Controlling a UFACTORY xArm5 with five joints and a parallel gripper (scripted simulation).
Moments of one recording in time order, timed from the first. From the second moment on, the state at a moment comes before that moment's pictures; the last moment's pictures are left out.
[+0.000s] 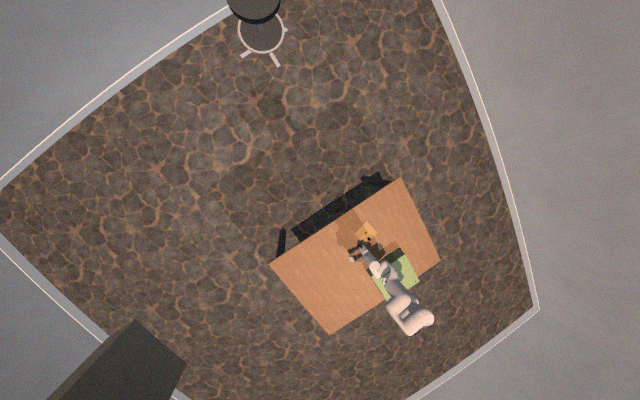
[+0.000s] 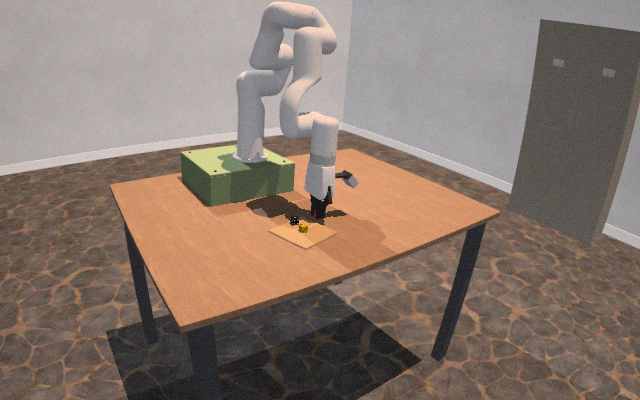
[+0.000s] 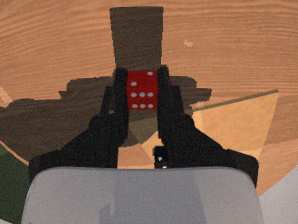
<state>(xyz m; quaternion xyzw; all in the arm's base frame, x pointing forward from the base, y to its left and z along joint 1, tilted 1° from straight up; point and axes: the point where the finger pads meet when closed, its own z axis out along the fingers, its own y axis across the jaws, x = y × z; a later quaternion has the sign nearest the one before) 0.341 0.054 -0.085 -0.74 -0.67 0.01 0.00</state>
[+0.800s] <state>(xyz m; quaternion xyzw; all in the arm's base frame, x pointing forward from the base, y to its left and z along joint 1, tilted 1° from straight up) 0.340 0.054 -0.084 -0.74 -0.67 0.01 0.00</state>
